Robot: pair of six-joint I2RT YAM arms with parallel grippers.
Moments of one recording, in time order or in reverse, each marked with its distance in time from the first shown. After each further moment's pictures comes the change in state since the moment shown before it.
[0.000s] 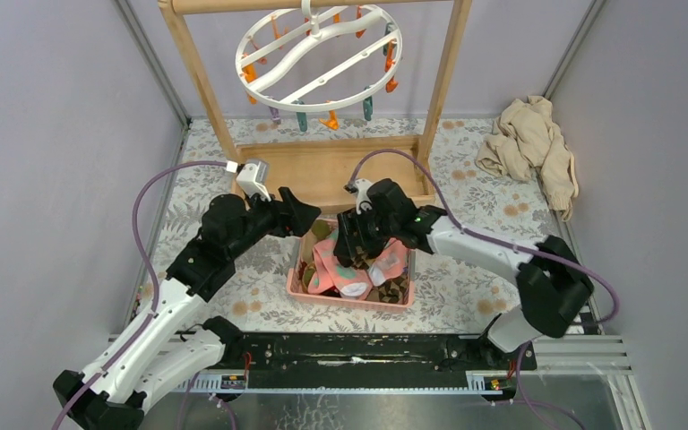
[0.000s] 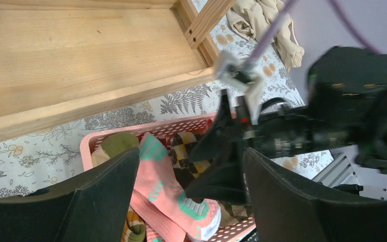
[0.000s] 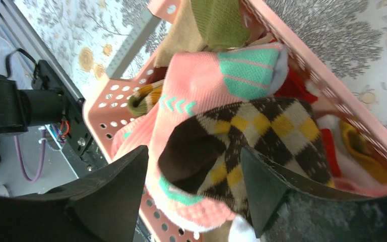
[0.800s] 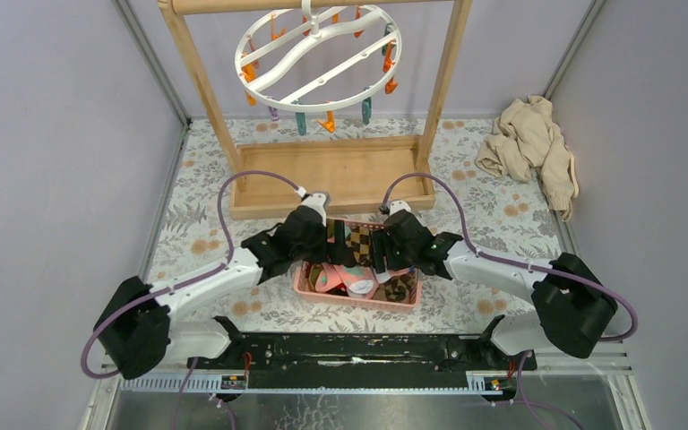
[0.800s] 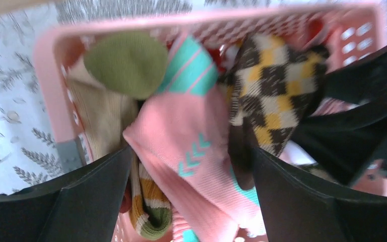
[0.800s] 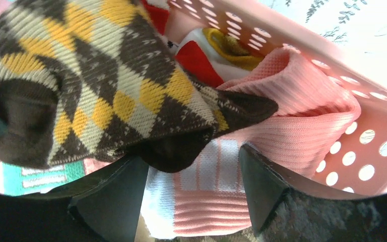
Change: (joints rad) left arm -0.200 0.414 -0.060 0.011 -0.167 -0.038; right arm 0.008 -0.208 -0.288 -0.066 0.424 0.069
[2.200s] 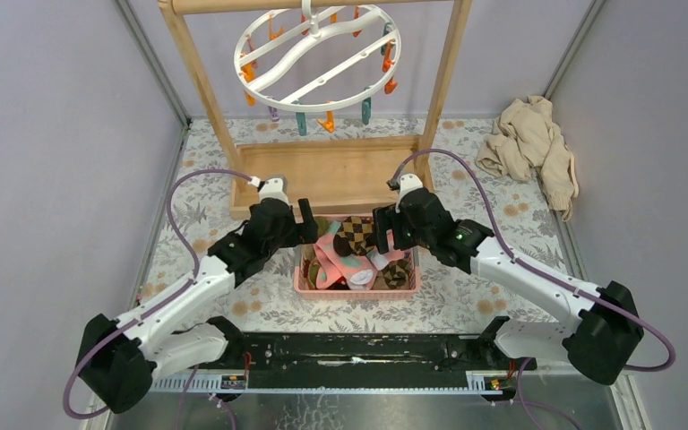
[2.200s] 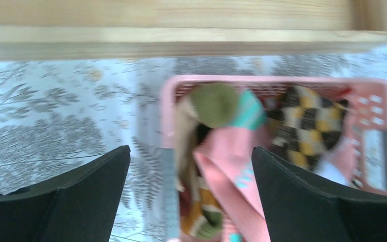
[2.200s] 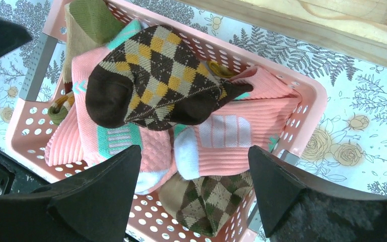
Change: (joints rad) left arm 0.079 -0.182 -0.016 -0.069 -0.189 -0.024; right arm -0.035 -0.165 0.159 -0.122 0.023 -0.105
